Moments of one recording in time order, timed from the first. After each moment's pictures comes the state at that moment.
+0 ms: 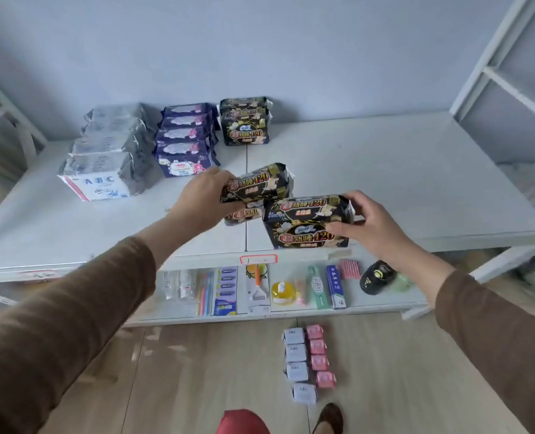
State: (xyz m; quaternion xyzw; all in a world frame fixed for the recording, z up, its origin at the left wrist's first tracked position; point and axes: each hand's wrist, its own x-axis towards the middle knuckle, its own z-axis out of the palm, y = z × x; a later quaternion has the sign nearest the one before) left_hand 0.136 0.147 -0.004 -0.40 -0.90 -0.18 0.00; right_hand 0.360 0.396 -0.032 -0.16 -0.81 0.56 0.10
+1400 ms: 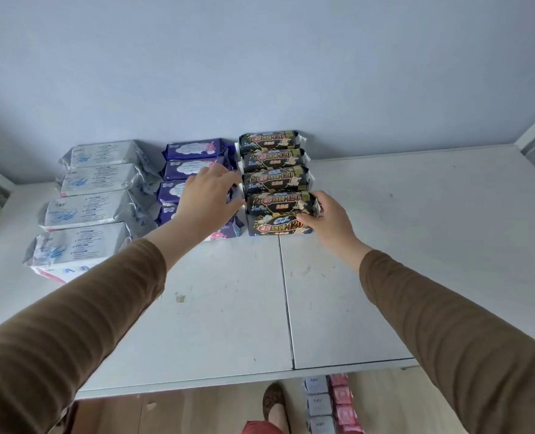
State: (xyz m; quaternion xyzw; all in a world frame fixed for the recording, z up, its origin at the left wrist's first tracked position) left_hand -0.108 0.209 -0.028 -0.40 -0.91 -0.10 0.05; right_hand 0.038 0.426 -0.114 -0.25 -0.85 0.44 0.14
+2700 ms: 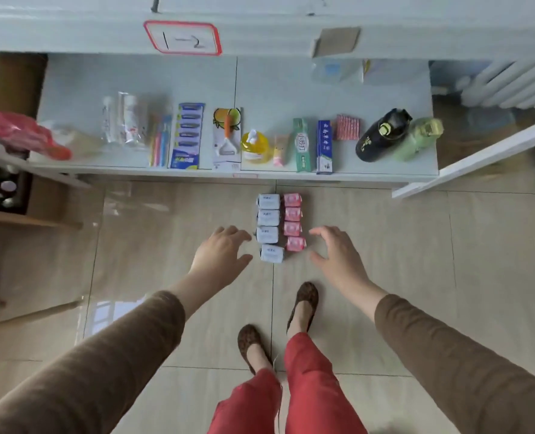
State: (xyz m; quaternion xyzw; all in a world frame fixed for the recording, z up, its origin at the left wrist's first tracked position) left_hand 0.431 0.105 -0.365 -0.30 -0.91 -0.10 -0.28; right_hand 0.567 0.328 -0.371 -0.25 -0.89 0.37 -0.12
